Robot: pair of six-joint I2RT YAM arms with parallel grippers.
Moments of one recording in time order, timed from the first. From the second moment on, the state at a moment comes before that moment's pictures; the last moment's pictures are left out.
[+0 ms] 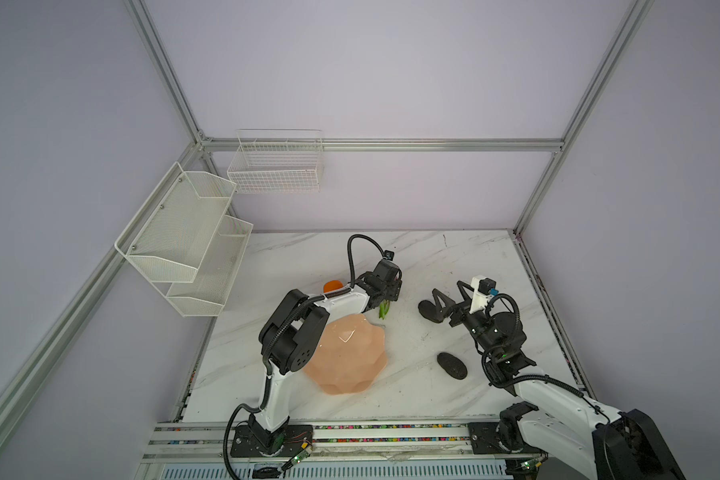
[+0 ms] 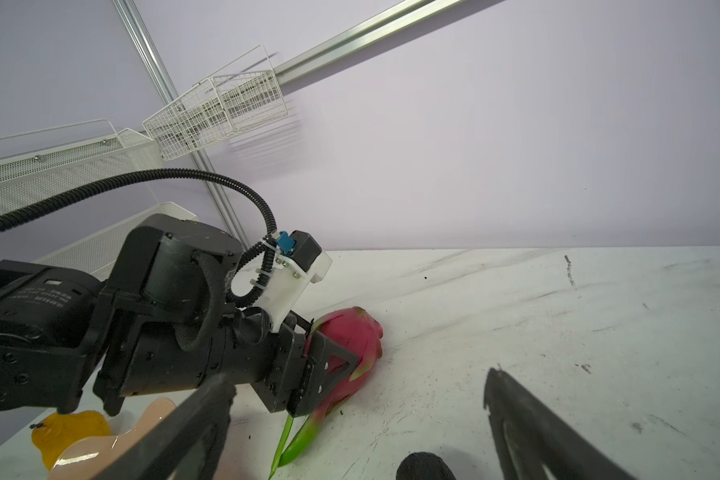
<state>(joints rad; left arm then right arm) -0.67 2.04 1.41 -0.12 -0.30 -0.26 0.38 1.00 0.28 0.78 -0.14 0.30</state>
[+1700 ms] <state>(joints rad) -0.72 1.25 0.87 -0.80 -0.12 -0.50 0.70 1.20 0.41 0.75 -0.52 0.07</state>
